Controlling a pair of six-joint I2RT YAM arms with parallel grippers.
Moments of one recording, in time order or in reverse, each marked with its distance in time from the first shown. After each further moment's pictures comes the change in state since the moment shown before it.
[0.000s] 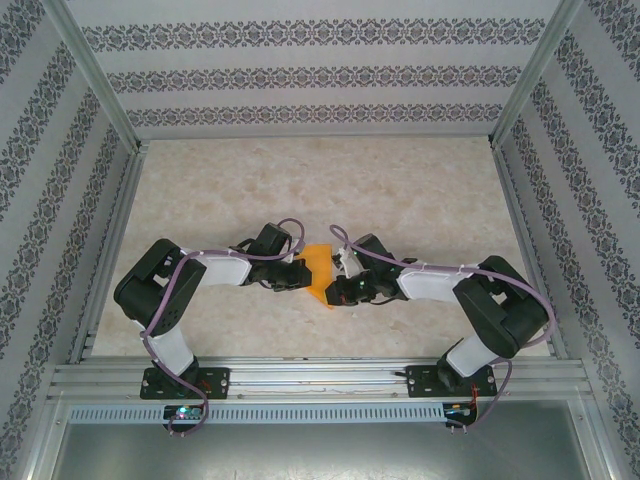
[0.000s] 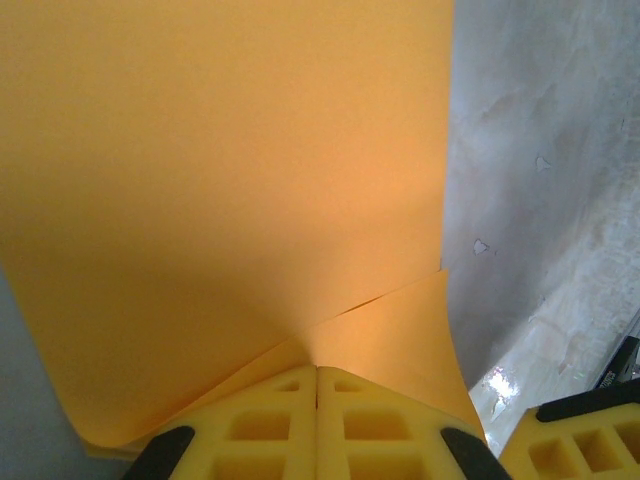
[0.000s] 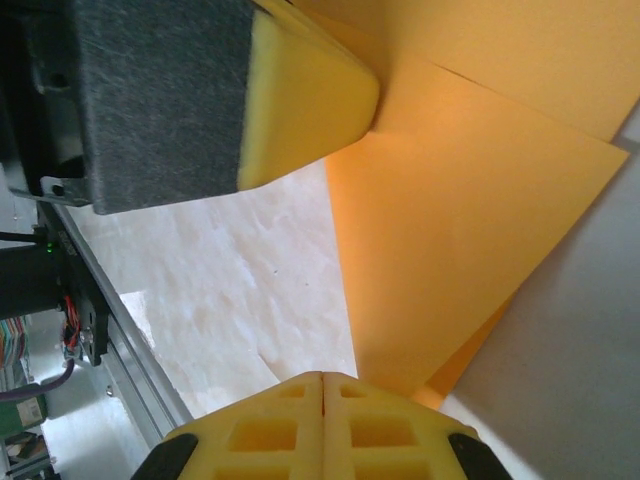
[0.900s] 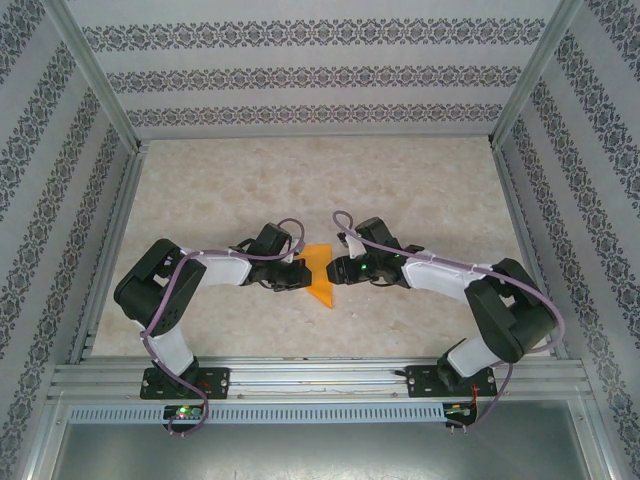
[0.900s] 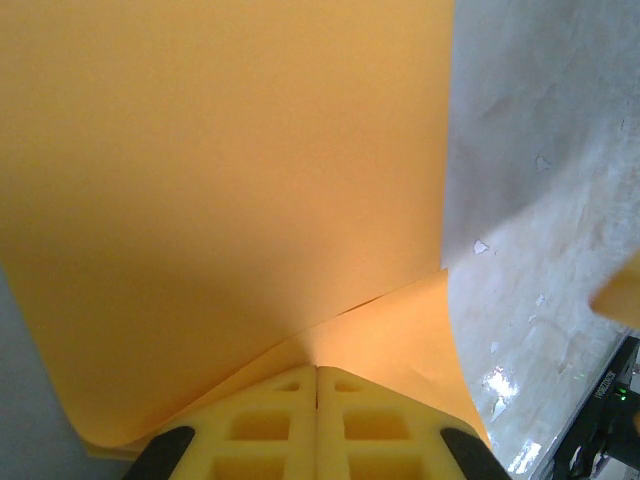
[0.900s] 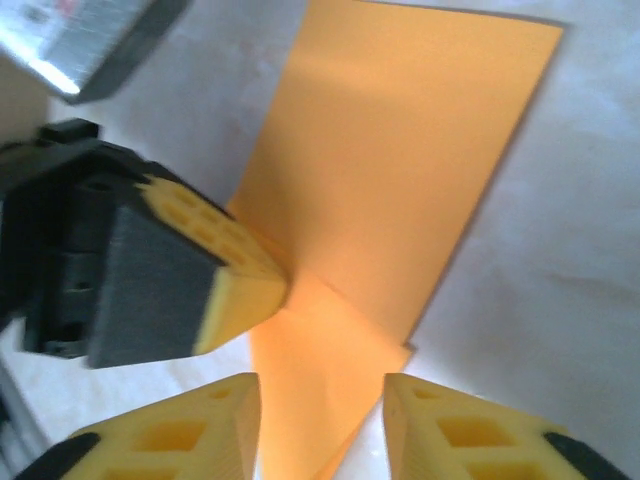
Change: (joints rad) left arm 0.000 0.000 0.000 0.000 0.000 0.000; right arm -0.058 -0.066 0.095 -0.072 0.201 -0.136
